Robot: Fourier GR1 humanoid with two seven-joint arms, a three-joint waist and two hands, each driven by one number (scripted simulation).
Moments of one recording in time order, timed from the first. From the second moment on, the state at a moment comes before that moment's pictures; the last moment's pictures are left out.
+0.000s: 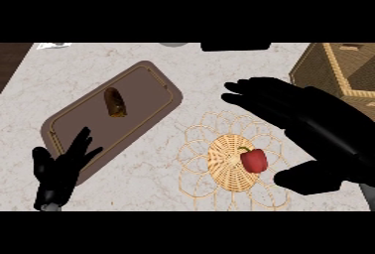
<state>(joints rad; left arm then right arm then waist) 0.08 0.34 -0.16 -1.51 0.25 0.18 0.21 -0.61 -0.72 0.45 -1.98 0.22 0.31 0.30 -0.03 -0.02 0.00</state>
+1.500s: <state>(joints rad) 0.07 0.32 -0.15 -1.49 0.25 0.14 0.18 -0.62 -0.90 0.34 -2.07 -0.06 0.77 0.53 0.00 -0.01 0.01</state>
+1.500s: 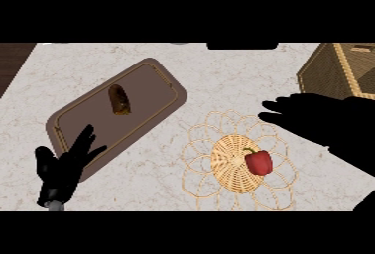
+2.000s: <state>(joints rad) 0.06 0.33 -0.14 -1.48 0.25 0.12 0.19 -0.50 -0.81 0.46 -2.04 0.22 0.72 0.45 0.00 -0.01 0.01</state>
